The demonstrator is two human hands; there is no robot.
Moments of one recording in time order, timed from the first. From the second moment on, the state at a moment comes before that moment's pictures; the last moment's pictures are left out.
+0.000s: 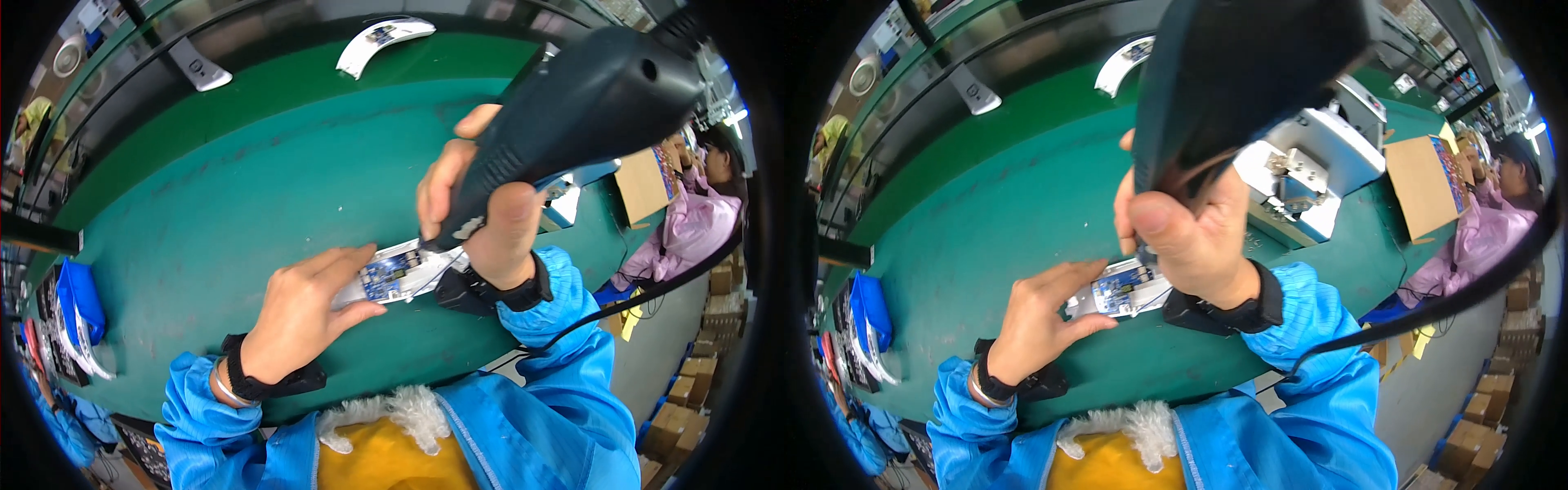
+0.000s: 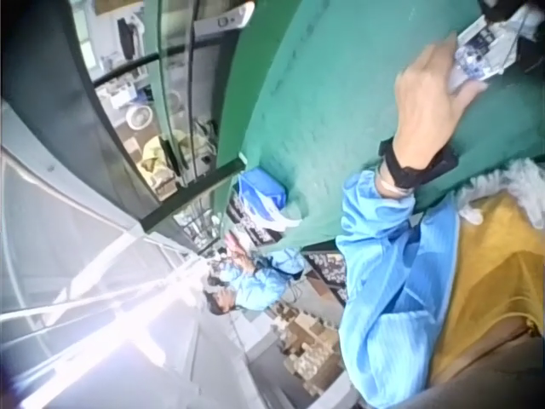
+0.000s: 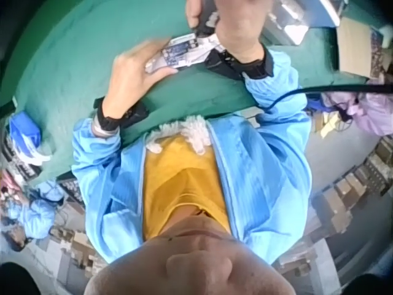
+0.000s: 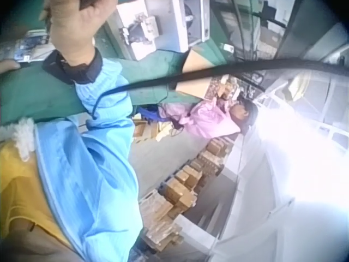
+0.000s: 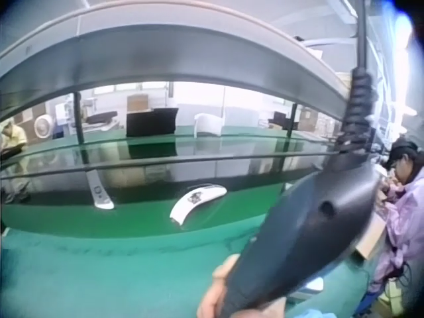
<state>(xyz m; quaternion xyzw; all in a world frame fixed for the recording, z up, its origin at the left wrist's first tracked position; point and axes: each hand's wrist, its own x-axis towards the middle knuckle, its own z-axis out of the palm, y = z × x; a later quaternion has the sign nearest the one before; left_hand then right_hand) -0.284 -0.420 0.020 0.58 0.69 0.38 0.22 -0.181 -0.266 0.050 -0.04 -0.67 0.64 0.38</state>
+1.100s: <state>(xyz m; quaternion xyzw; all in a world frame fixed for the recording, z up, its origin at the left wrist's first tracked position) -0.290 -0.431 0.016 0.60 0.68 0.38 0.17 -0.137 -0.191 0.077 -0.05 -0.60 0.66 0.45</state>
